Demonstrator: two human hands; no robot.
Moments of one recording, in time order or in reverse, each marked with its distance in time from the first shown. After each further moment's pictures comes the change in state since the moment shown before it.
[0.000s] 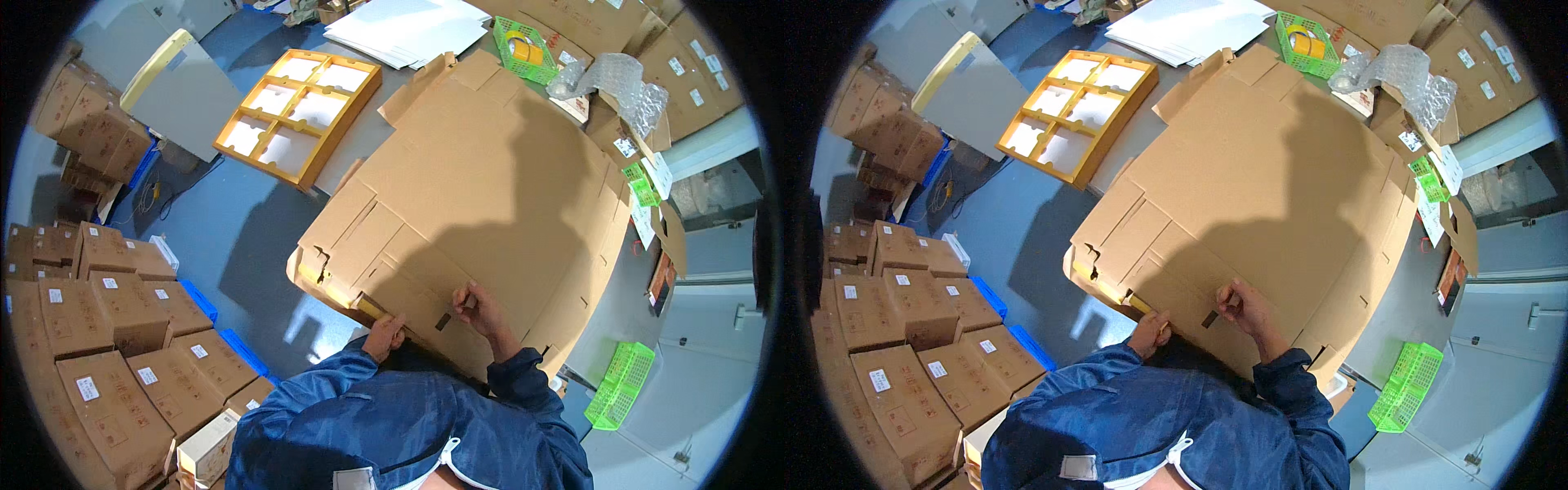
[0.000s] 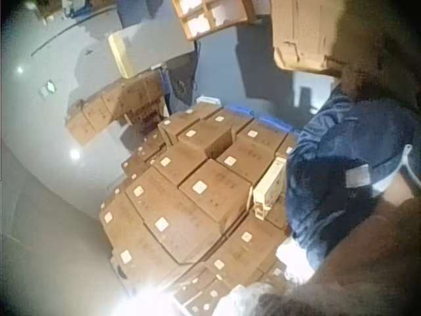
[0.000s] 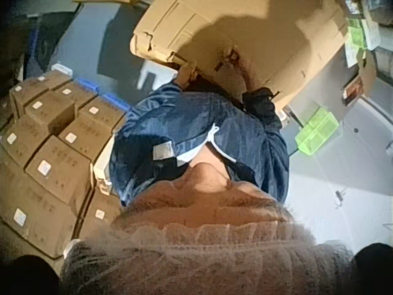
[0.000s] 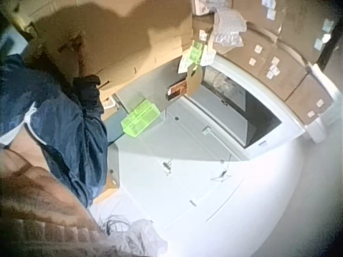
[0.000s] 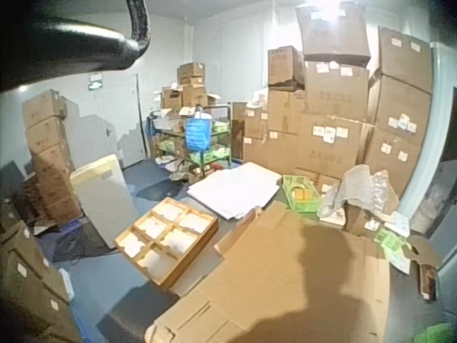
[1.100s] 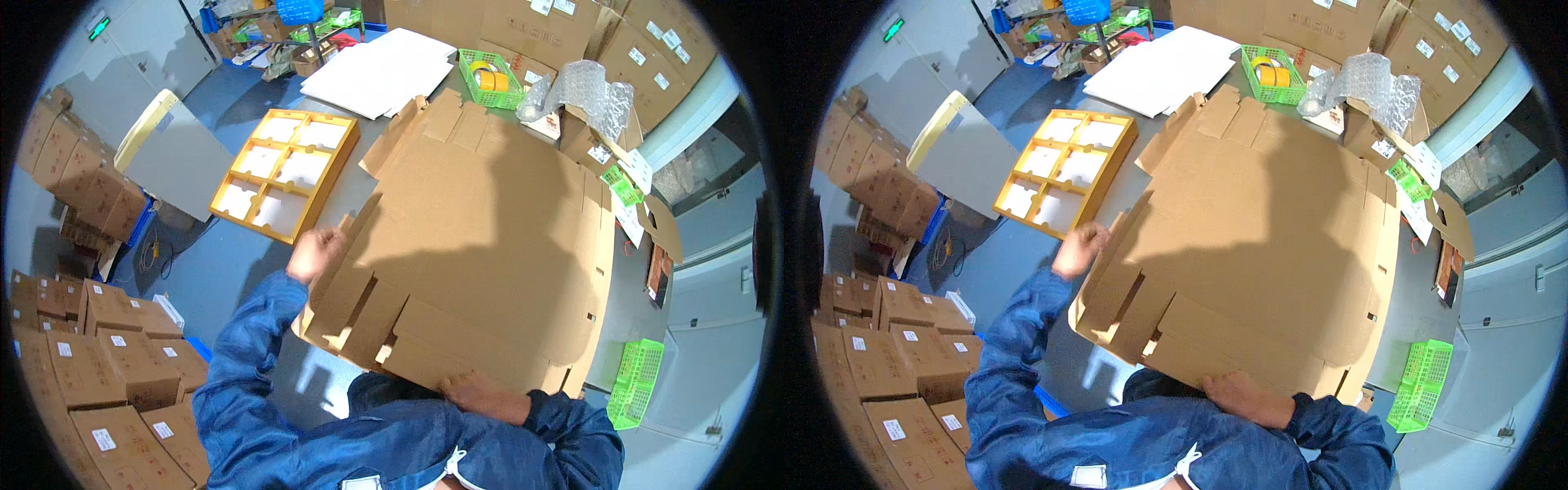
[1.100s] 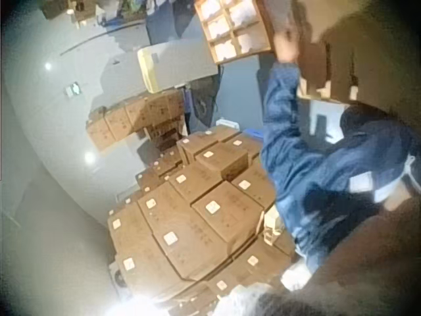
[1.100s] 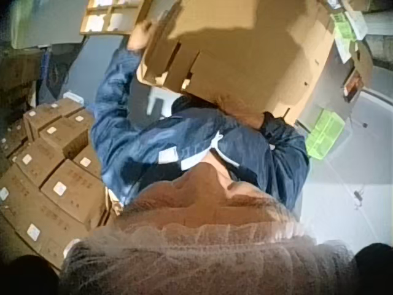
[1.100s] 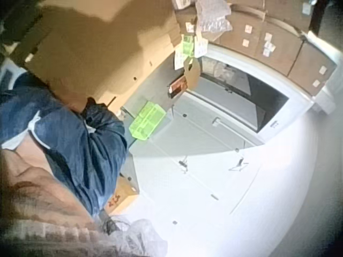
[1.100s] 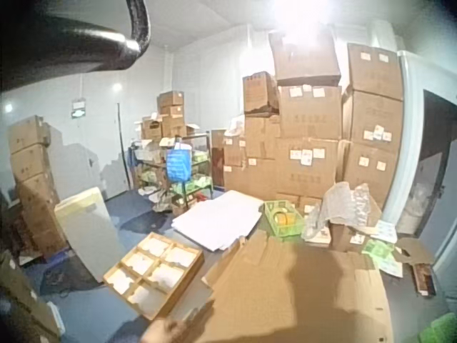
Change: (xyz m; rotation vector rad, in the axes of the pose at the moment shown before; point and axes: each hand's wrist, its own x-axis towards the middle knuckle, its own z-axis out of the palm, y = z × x) left_hand 0.055 0.308 0.006 1.291 0.184 0.639; right_hand -0.077 -0.016 0.123 -1.998 -0.326 -0.190
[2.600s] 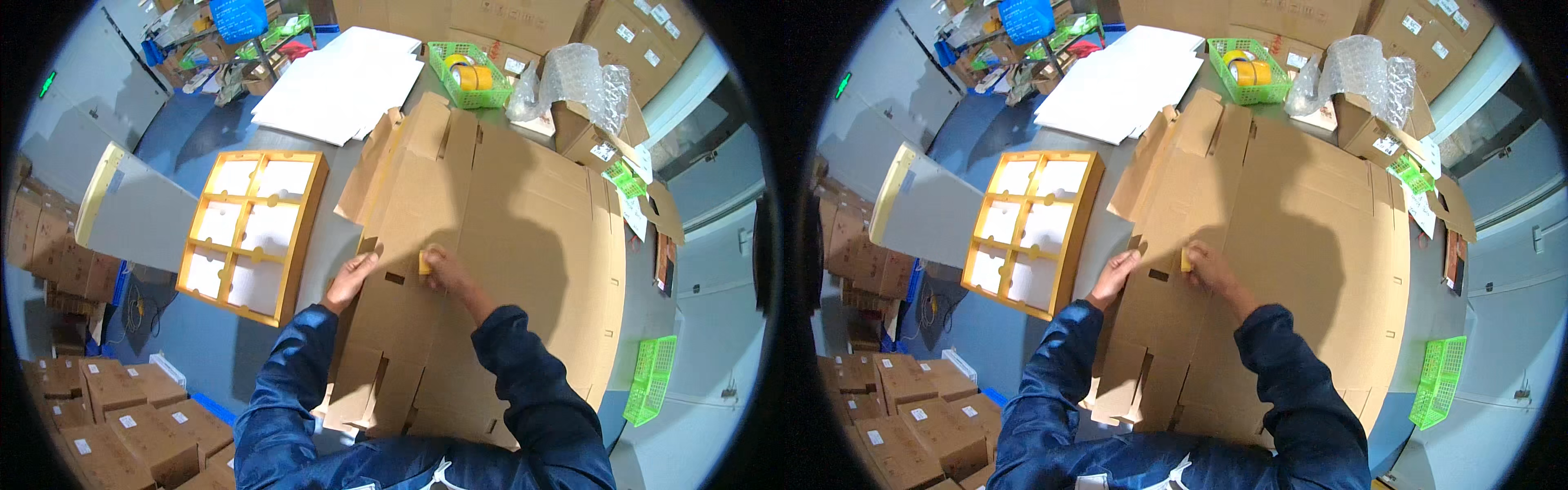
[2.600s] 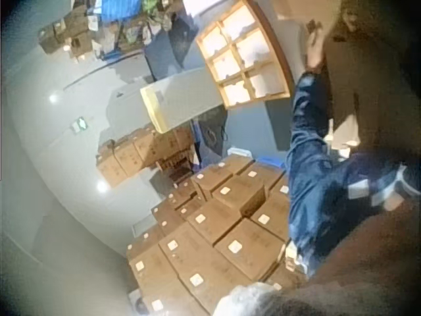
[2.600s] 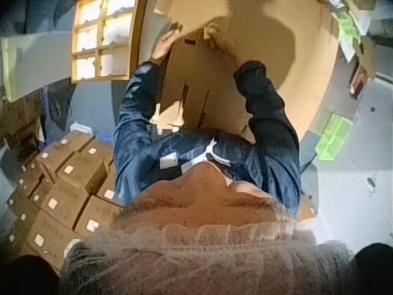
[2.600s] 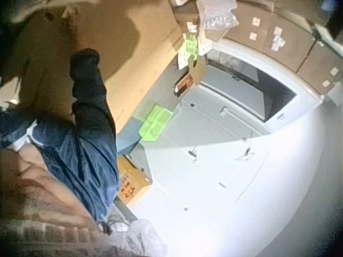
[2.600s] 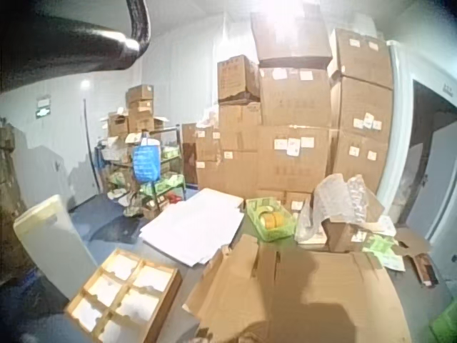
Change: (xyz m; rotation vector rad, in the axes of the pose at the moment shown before) left_hand 0.161 -0.066 0.096 -0.832 -0.306 -0.142; right_hand 0.254 0.239 -0.101 1.349 0.592 0.539
